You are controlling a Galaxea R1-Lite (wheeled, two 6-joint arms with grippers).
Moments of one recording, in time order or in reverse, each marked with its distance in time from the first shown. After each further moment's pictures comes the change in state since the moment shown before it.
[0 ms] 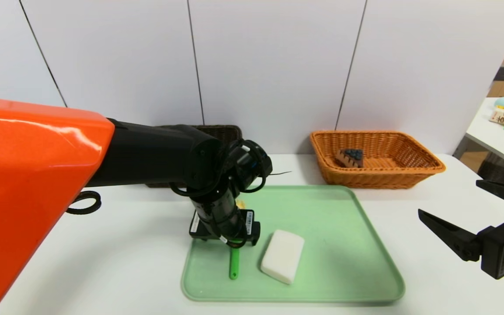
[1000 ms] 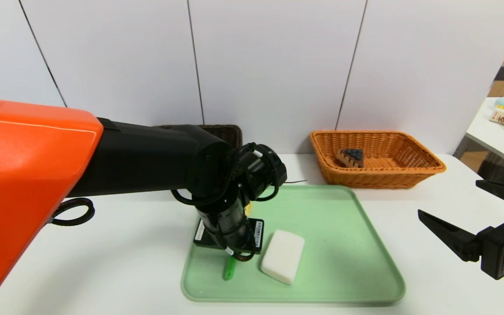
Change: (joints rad) left arm -0.081 -0.051 0.002 0.021 0.031 0.000; right arm 0.000 0.001 -0.001 0.001 0.000 -0.004
